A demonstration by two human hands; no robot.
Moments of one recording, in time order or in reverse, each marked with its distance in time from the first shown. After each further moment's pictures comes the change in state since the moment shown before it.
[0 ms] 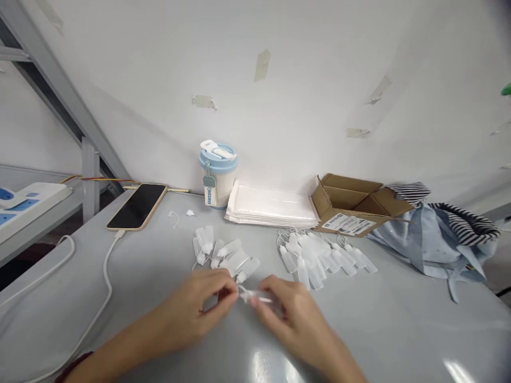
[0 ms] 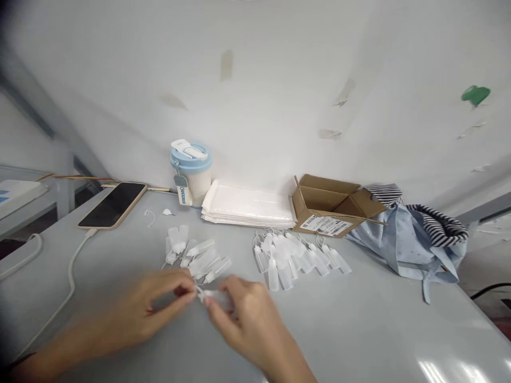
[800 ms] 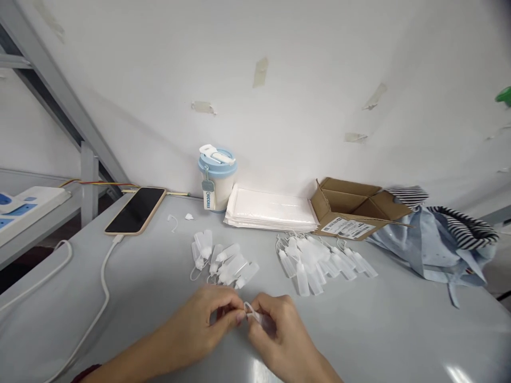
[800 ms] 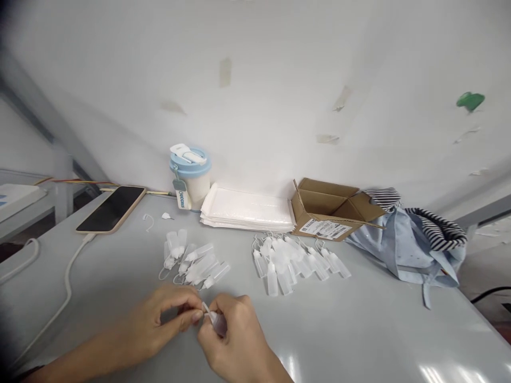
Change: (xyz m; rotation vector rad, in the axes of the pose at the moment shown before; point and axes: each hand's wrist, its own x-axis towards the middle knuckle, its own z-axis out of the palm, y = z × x) left_hand 0.002 -0.002 0.023 -0.158 -0.055 -0.074; right_hand -0.002 -0.006 0.024 0.223 -0.002 0.145
